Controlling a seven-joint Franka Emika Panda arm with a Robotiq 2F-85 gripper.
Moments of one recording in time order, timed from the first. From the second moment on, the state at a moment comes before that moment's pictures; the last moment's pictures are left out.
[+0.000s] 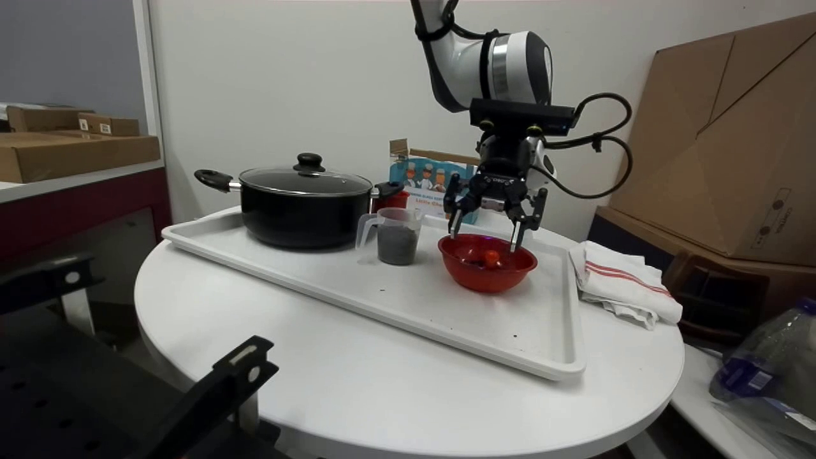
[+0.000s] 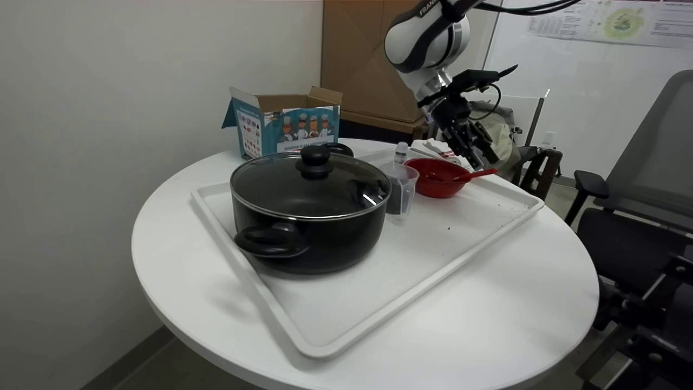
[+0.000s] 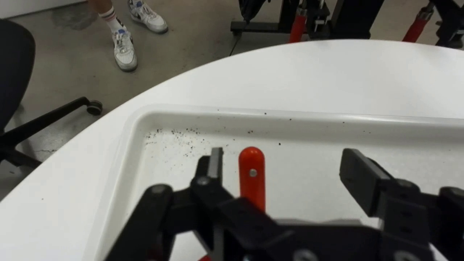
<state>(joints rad) -0.20 1.13 -0.05 -1.04 -0.24 1.30 -0.25</state>
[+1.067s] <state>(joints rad) -0.12 0.46 -0.05 -1.67 -0.15 1.94 -0.01</state>
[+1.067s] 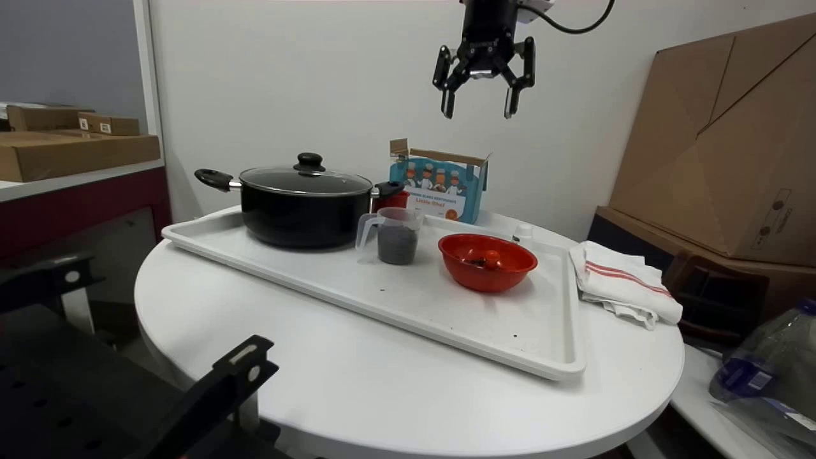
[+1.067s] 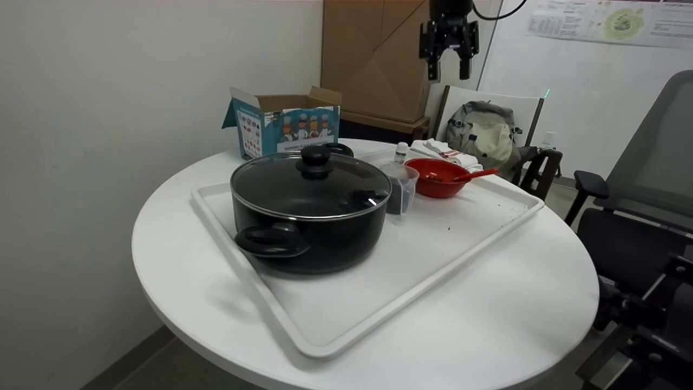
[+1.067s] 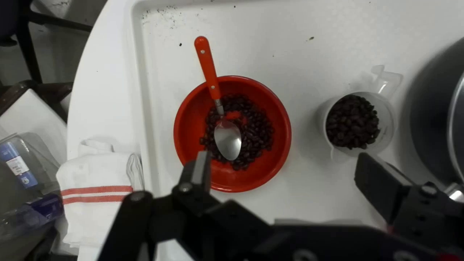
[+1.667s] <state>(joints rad) -0.10 0.03 -0.04 -2.12 -0.06 1.99 -0.02</state>
